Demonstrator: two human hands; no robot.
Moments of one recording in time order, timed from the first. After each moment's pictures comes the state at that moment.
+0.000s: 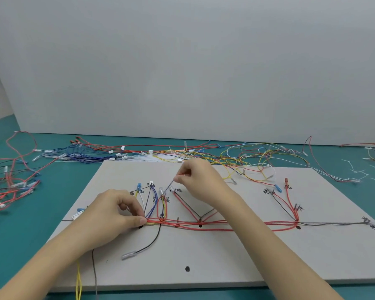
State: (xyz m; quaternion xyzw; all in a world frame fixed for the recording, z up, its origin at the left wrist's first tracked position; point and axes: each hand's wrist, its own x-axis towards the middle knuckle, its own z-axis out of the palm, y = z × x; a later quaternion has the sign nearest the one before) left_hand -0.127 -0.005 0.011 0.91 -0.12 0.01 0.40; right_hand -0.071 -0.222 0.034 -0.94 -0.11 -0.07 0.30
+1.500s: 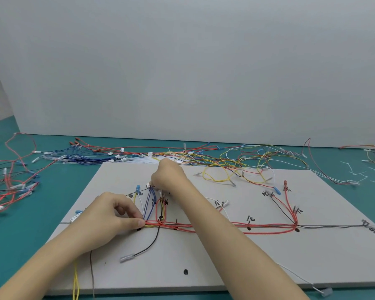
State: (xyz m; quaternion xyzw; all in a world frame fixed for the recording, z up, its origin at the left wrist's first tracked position) left_hand -0.126 -0.001 0.009 0.90 -0.12 -0.01 0.43; right_hand -0.024 -0.152 0.030 -0.96 0.00 0.05 0.27
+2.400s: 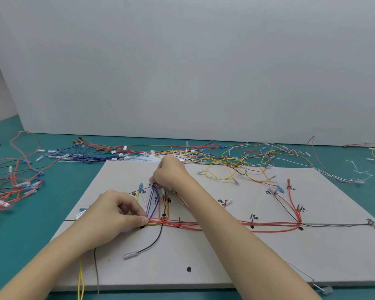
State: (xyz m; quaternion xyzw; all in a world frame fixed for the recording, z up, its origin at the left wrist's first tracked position) left_hand -0.122 0.000 0.005 0.89 -0.11 -0.02 0.44; right_hand -0.024 -0.151 0.027 -0.94 -0.02 0.04 0.33
